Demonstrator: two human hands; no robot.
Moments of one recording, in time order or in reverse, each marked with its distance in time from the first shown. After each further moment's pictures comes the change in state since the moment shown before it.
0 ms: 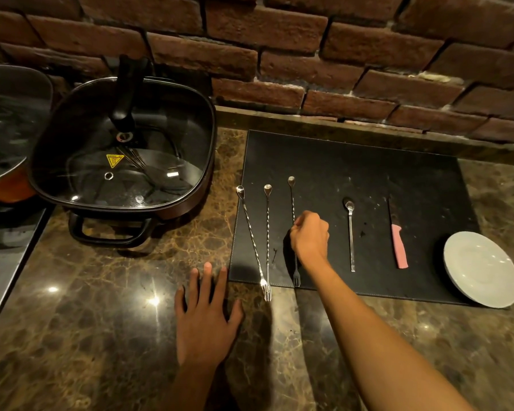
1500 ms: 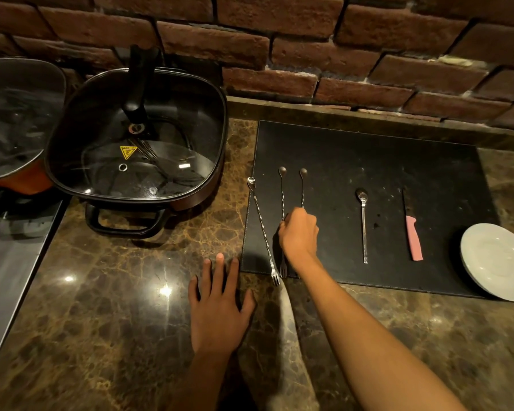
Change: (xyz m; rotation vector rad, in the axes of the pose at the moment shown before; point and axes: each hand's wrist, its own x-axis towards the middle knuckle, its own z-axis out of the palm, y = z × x) left_hand 0.000 -0.004 0.011 0.000 0.020 0.007; right_hand -0.030 -0.026 0.020 -0.083 -0.073 -0.041
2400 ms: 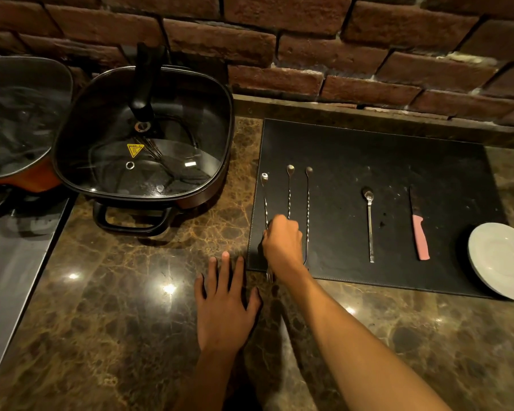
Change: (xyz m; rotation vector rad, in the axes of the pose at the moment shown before) left_hand 0.000 0.002 -0.003 -0.006 0.003 -0.013; right_hand -0.024 -0.019 0.023 -0.112 -0.147 -0.075
